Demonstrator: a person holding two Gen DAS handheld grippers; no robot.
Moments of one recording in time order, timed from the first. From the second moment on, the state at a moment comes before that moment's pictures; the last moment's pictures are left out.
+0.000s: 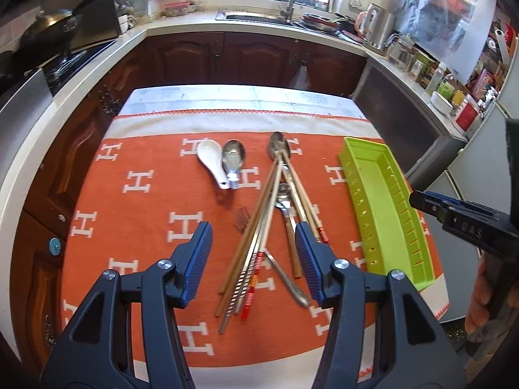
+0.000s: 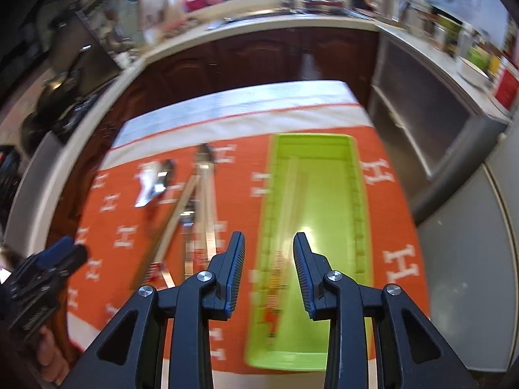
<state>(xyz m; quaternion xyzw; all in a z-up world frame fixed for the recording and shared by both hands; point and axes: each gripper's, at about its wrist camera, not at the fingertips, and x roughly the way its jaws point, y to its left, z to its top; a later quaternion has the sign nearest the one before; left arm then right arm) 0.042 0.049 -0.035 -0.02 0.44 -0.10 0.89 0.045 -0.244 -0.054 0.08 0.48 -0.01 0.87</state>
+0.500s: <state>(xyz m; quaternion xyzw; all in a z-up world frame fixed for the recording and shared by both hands) 0.060 0.119 -0.072 -0.05 0.47 -0.03 0.88 0.070 -0.132 -0.083 0.05 0.51 0.09 0.85</state>
